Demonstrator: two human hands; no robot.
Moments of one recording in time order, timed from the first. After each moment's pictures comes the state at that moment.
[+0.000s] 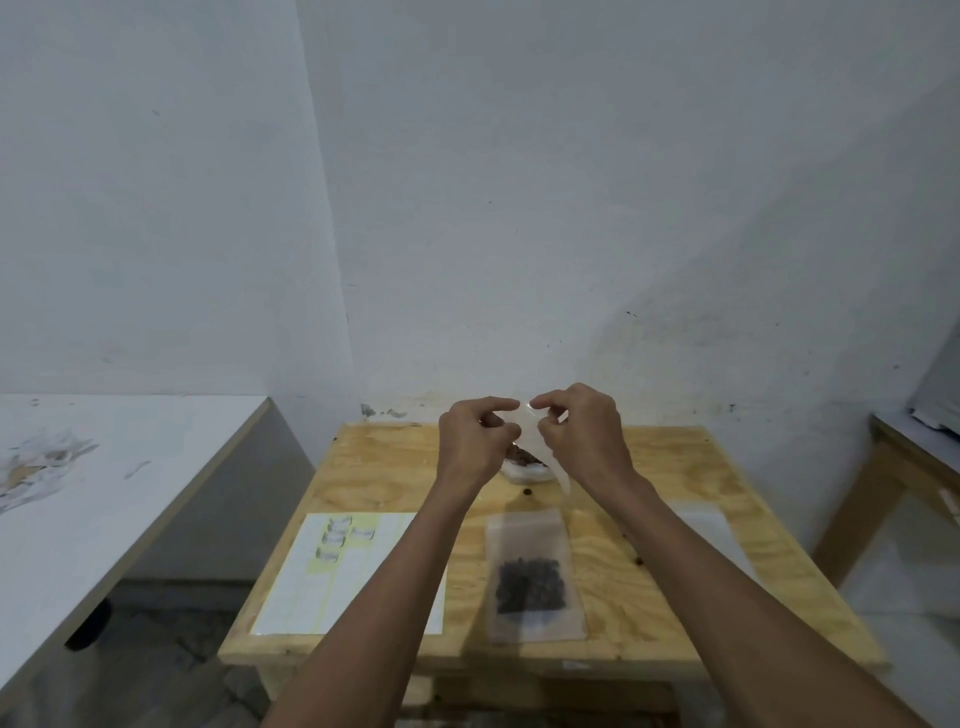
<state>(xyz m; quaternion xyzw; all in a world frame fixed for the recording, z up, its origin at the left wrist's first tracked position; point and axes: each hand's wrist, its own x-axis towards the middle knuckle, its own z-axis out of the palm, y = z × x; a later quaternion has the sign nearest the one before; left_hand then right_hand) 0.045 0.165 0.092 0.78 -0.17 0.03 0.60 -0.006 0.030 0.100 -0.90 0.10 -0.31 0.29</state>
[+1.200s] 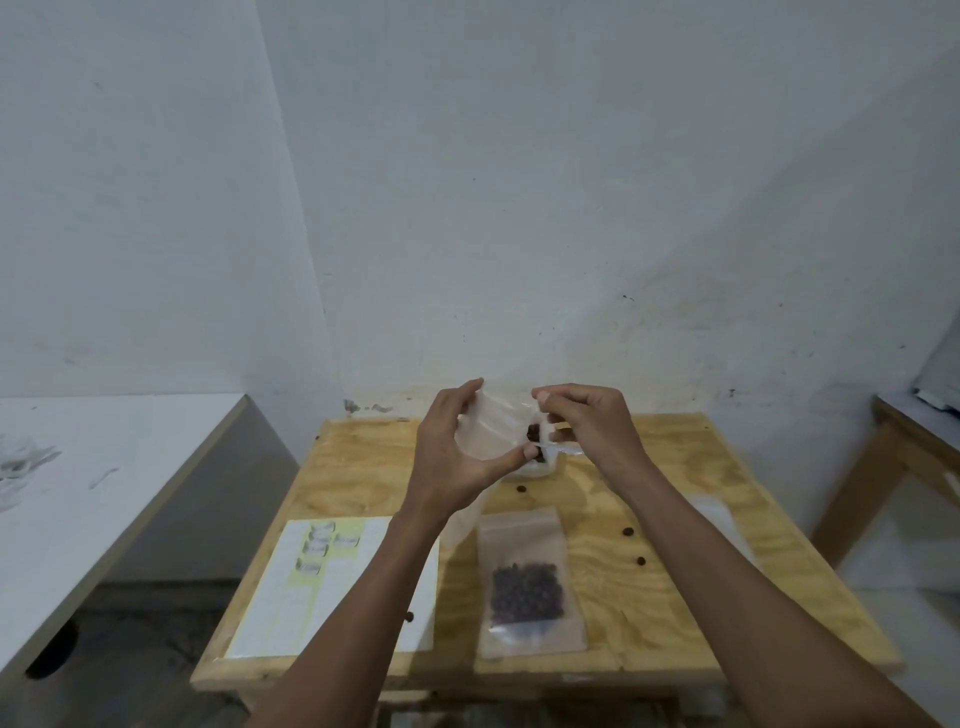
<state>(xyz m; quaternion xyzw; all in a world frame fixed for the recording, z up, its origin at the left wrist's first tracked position) 0.068 0.179 0.051 0.75 -0.31 0.17 0.56 0.002 0.001 0.093 -0.74 0.13 -0.22 0.63</state>
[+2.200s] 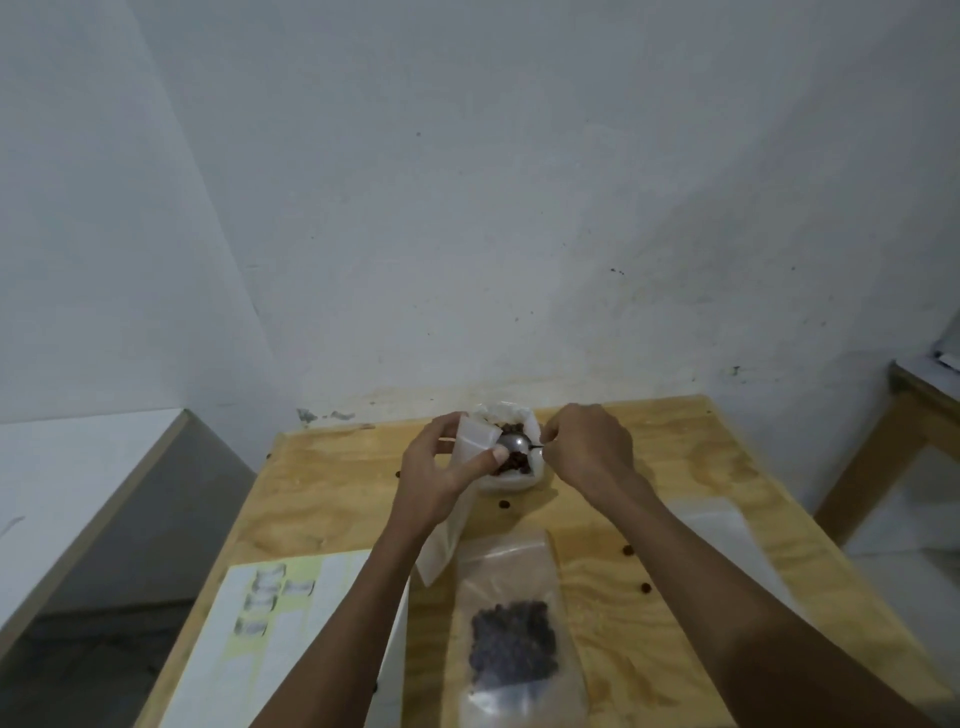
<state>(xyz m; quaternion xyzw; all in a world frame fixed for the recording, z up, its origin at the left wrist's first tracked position) 0.124 0.144 0.002 0.75 -0.24 -0.02 0.62 0.063 -0.039 0.038 -0.94 0.28 -0.09 0.16</state>
